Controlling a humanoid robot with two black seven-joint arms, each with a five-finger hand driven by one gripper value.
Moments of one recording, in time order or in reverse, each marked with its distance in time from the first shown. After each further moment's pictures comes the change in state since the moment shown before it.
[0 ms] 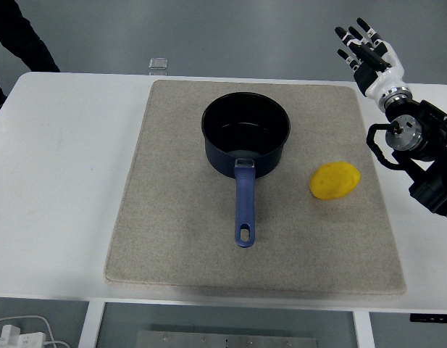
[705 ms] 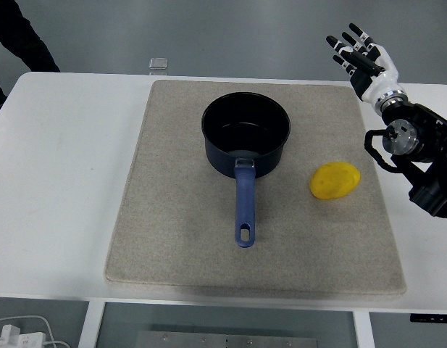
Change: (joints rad) left arm 0.000 0.000 0.001 0.001 0.000 0.001 0.000; right arm 0.001 0.005 -0.053 0.001 -0.056 -0.005 0.000
